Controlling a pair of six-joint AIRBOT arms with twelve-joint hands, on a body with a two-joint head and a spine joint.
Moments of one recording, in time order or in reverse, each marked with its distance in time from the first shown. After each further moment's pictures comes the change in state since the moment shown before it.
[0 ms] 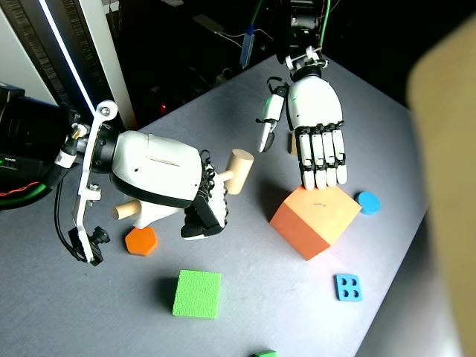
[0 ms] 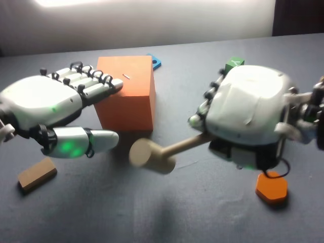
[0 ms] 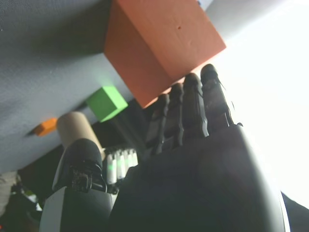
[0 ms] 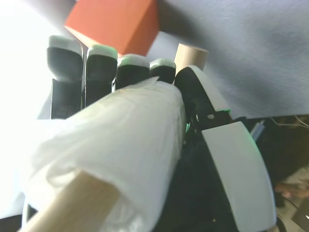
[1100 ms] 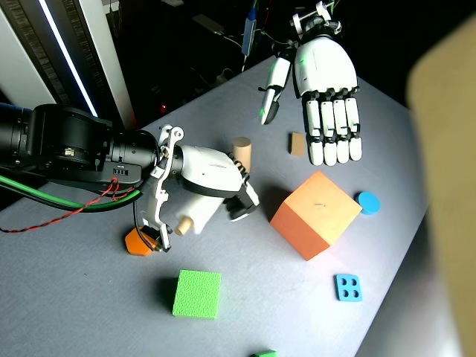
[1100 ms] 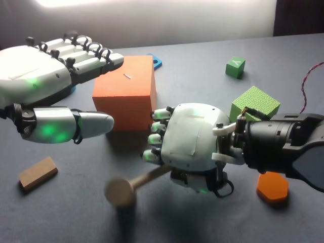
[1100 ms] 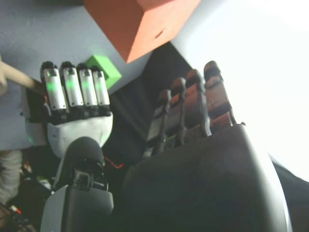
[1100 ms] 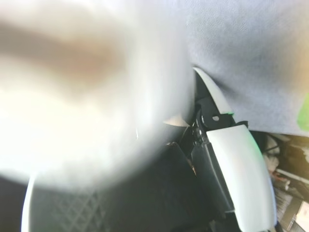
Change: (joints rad) left arm -0.136 0.160 -0.113 0.247 0.056 -0.176; right arm -0.071 -0.290 0.239 -0.386 0.047 0.322
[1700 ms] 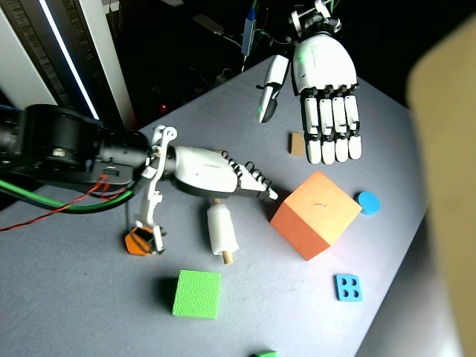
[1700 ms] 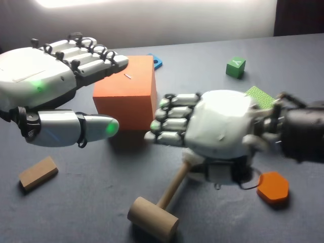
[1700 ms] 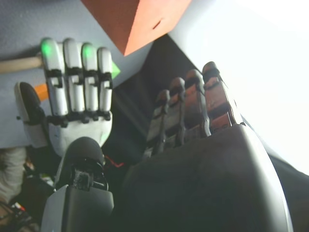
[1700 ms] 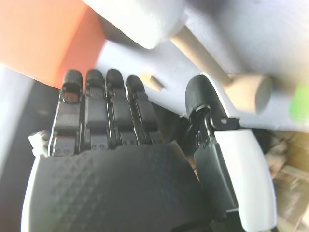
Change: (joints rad) left arm -0.005 0.001 -0.016 0.014 0.000 0.000; right arm 0.035 0.185 -0.124 -0.003 0.025 0.167
